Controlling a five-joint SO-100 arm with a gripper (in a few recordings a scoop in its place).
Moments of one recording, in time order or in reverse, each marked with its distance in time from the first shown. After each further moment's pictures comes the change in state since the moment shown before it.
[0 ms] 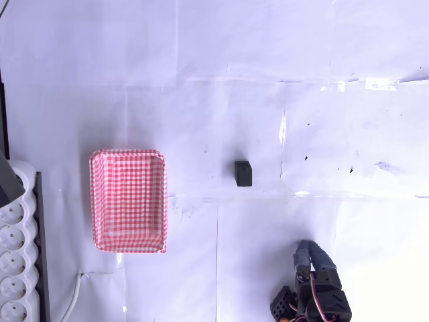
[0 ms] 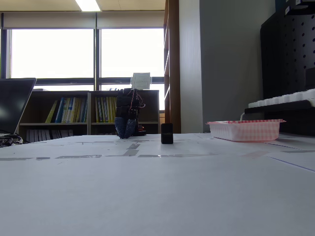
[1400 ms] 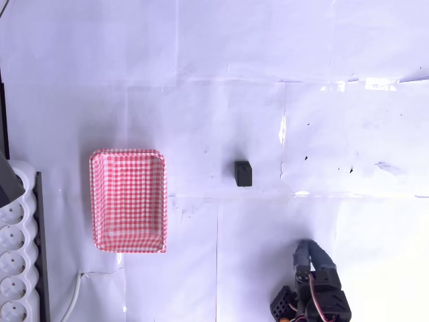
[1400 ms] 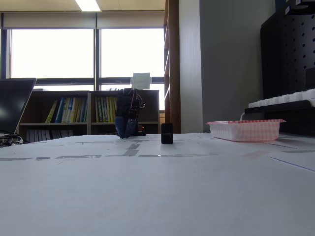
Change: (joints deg) arm -3.3 1.3 0.0 -3.2 10.4
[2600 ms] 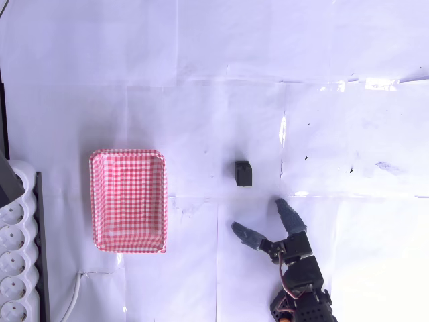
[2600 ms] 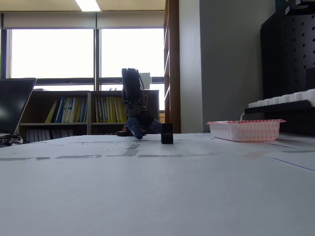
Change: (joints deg) arm -15.6 83.0 0.9 -113.1 -7.7
